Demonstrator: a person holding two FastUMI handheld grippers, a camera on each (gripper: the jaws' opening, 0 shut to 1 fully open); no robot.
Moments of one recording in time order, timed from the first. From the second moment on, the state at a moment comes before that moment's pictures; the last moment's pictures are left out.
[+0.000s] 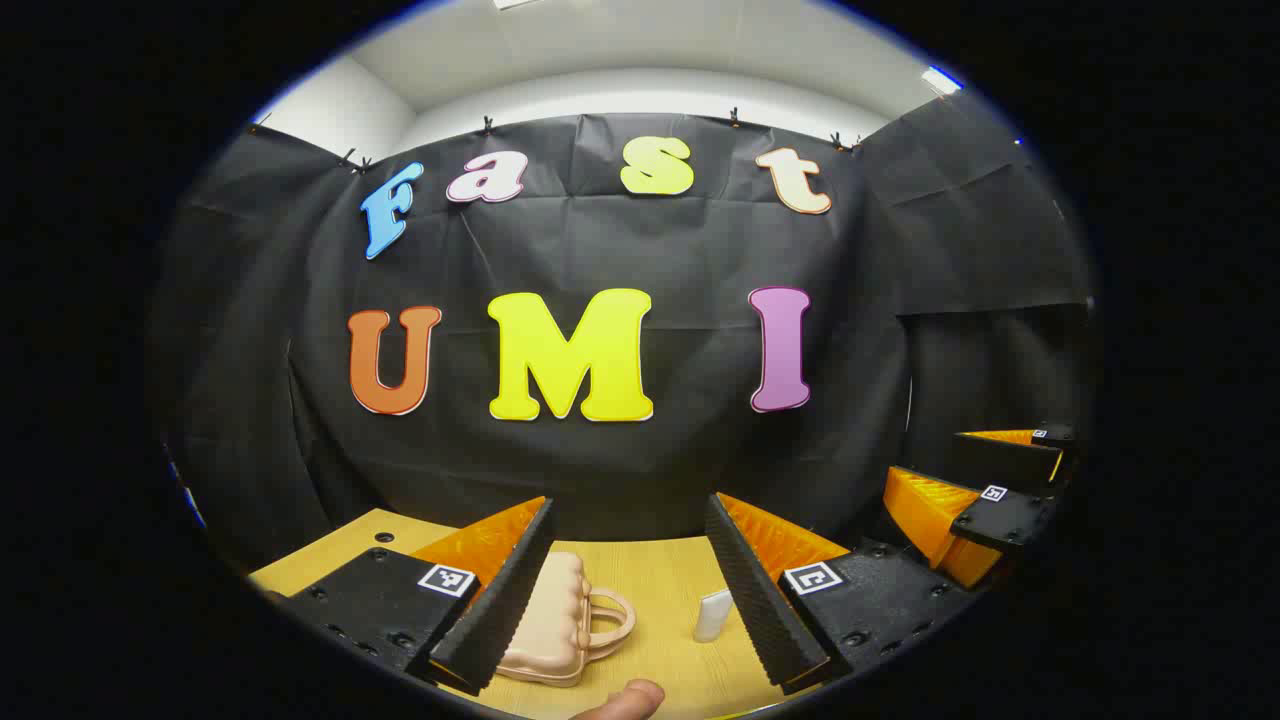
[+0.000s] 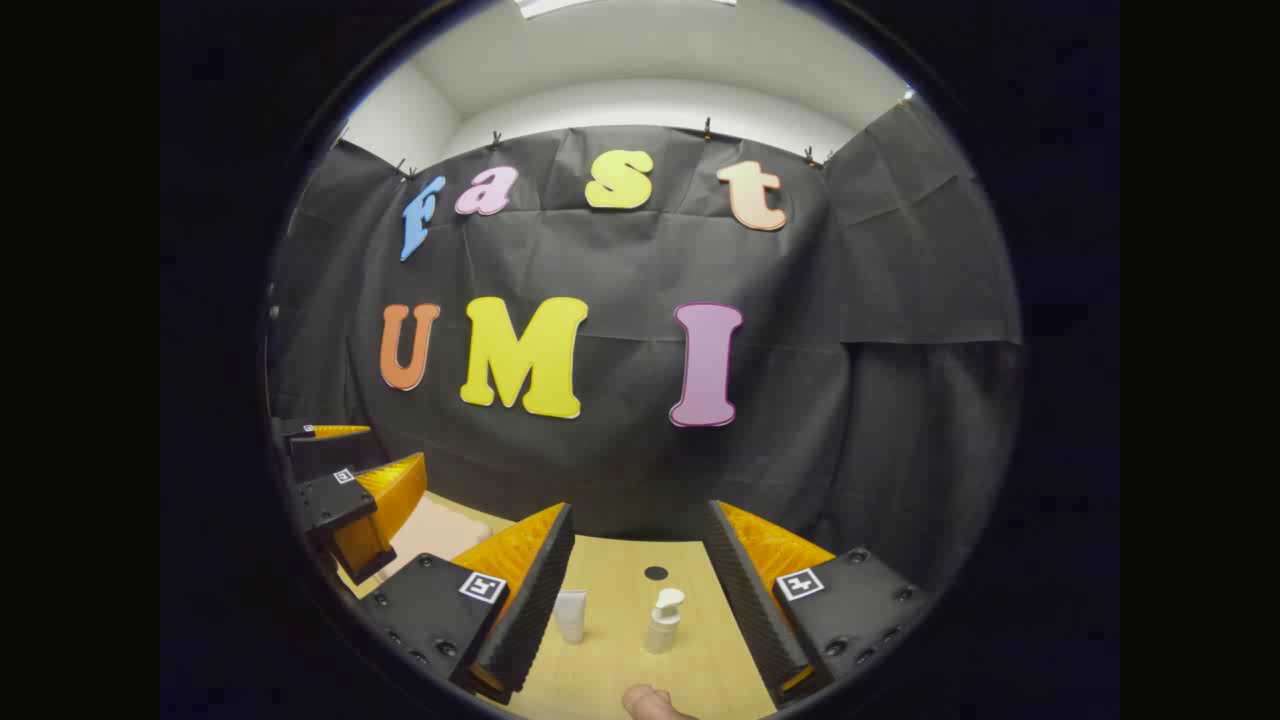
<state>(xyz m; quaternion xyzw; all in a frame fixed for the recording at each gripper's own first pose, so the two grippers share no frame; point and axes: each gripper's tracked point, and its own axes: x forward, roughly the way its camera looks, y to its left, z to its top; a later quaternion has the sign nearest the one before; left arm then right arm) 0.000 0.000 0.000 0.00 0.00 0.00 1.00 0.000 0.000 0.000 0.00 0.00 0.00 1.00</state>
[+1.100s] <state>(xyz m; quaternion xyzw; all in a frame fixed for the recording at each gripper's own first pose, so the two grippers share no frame) 0.033 0.026 -0.068 0.03 0.04 0.03 1.00 0.017 -0.015 -0.016 -0.02 0.01 -0.02 1.00</state>
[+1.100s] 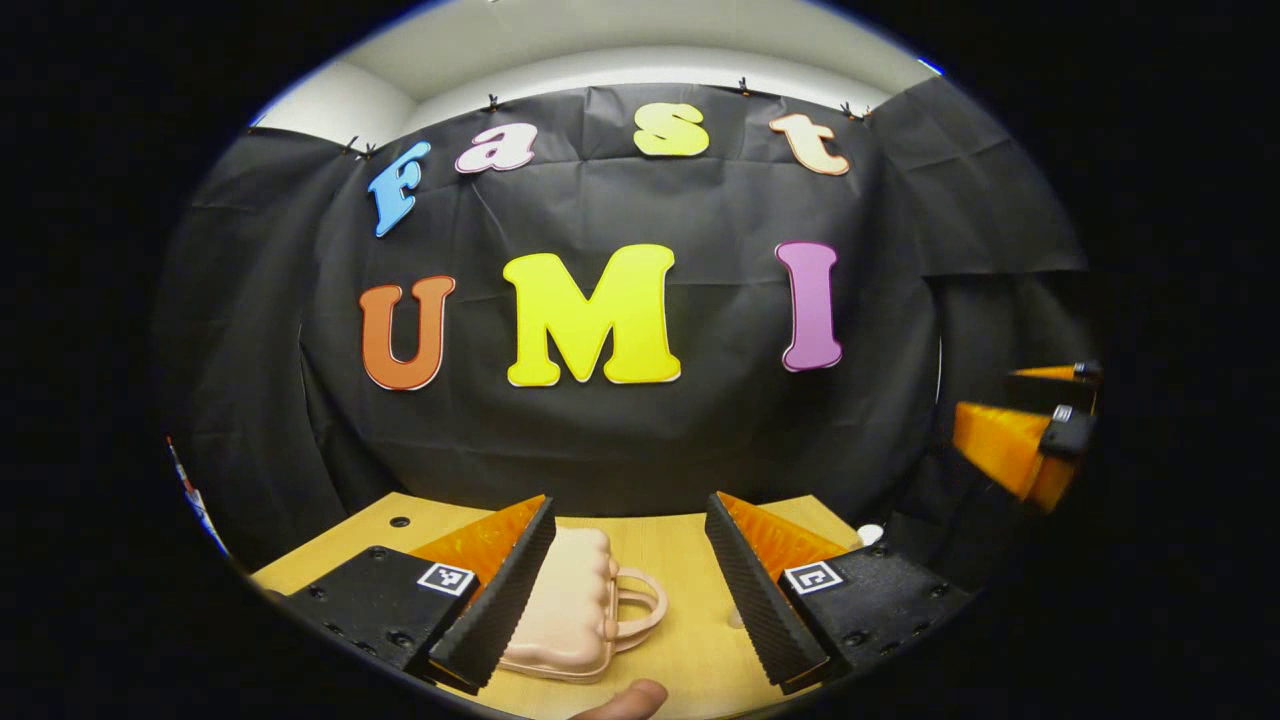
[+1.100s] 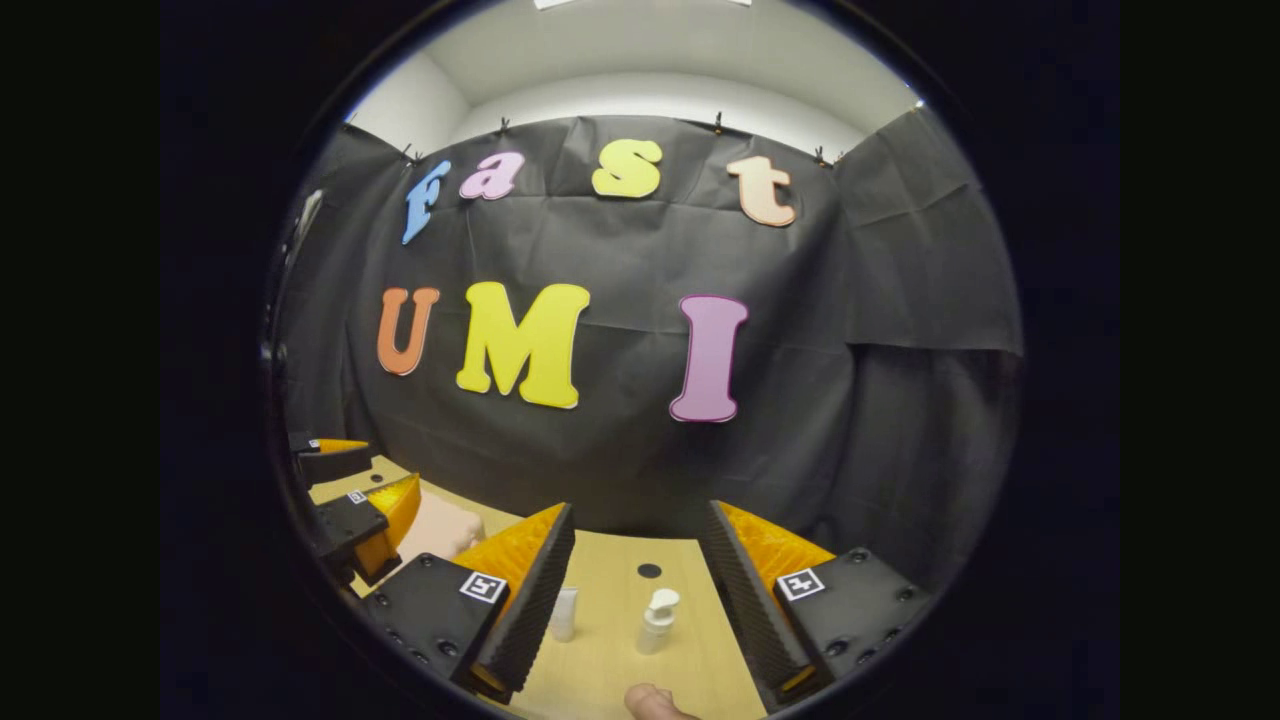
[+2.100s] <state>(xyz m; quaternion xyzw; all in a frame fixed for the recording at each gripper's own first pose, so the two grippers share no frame) 0.090 0.020 -0.270 0.52 0.12 0.02 0.84 -0.017 -0.100 -0.066 -0.02 0.05 -0.09 0.99</state>
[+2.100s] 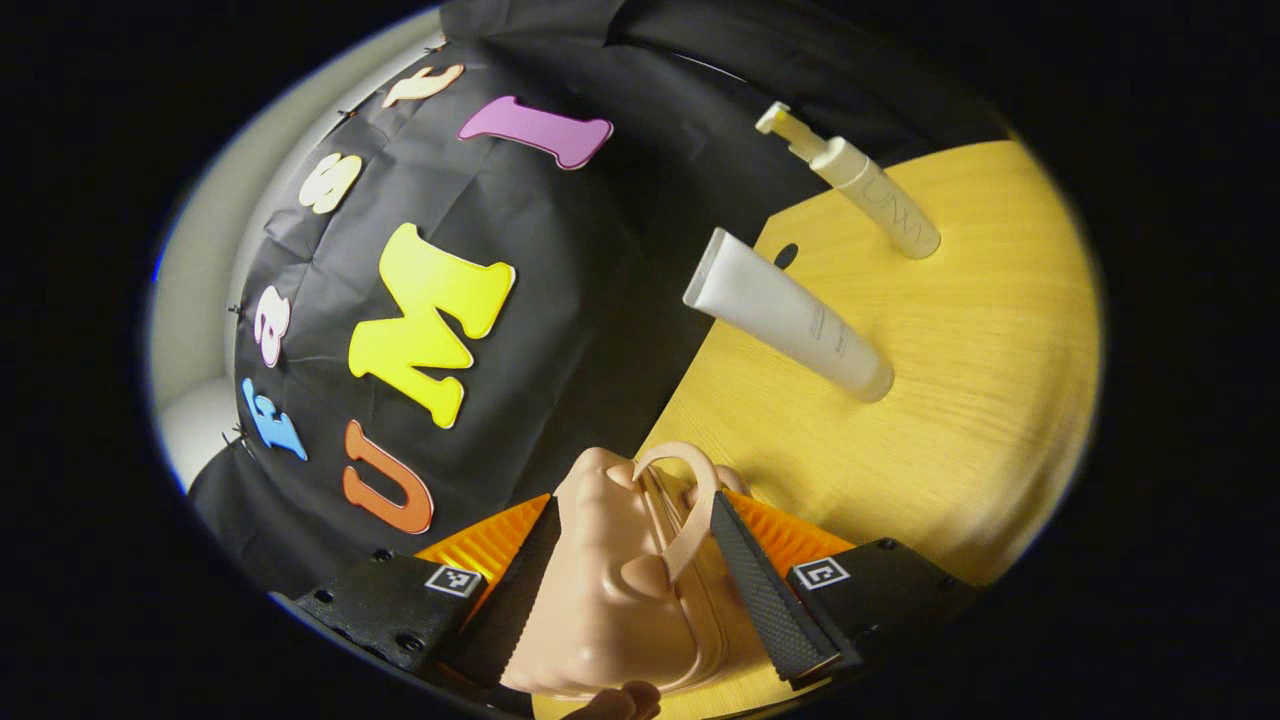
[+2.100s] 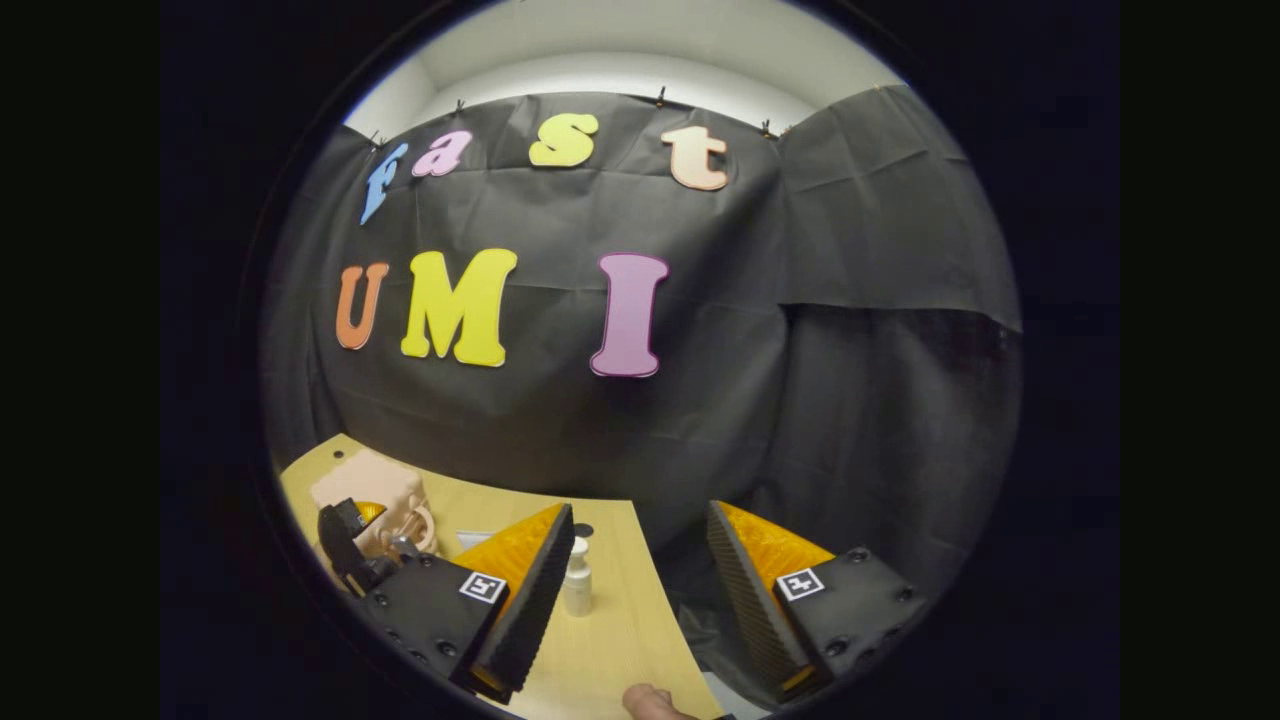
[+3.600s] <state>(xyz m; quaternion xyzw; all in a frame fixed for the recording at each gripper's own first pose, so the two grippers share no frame) 0.120 0.029 -0.289 0.64 0.15 -0.02 0.75 -0.043 -0.107 -0.102 -0.04 0.09 -0.10 0.99</state>
